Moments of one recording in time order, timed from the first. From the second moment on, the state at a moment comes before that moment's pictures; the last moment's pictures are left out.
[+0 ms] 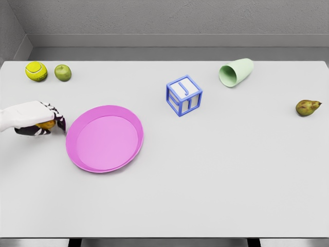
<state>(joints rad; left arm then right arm) -0.40 0.86 -0.34 -1.36 -0.49 -0.61 -0.61 -0.02 0.00 -0.28 0.13 0.31 -0.12 -0.20</state>
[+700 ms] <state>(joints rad) -0.40 0.86 -0.35 -1.56 -0.47 -0.61 -0.61 -0.02 0.00 -0.28 0.13 0.31 -0.12 -0.20</state>
